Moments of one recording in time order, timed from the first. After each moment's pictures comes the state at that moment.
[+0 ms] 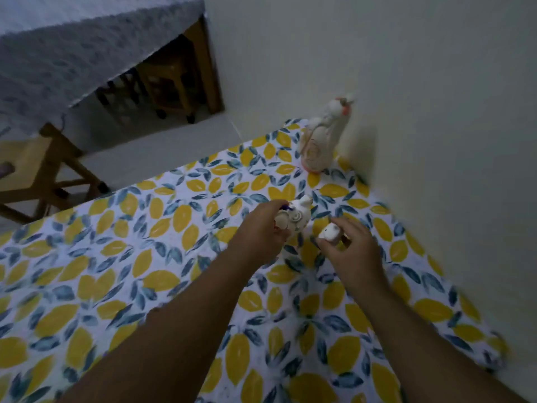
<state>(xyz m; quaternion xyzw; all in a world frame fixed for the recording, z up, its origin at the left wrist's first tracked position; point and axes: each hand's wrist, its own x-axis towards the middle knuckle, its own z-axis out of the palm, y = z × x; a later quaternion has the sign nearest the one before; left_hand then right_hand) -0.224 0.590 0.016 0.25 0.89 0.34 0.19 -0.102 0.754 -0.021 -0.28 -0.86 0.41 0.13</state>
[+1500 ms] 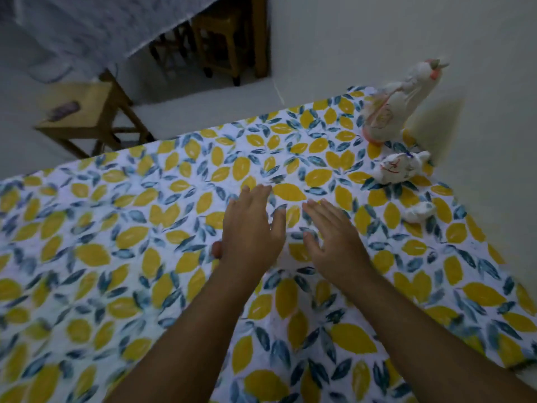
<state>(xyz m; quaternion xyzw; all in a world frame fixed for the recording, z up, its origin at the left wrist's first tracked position) -0.150 0.455 0.020 0.09 0.95 0.31 0.02 -0.099 0.628 -0.021 -0.01 -0.95 0.32 0.00</state>
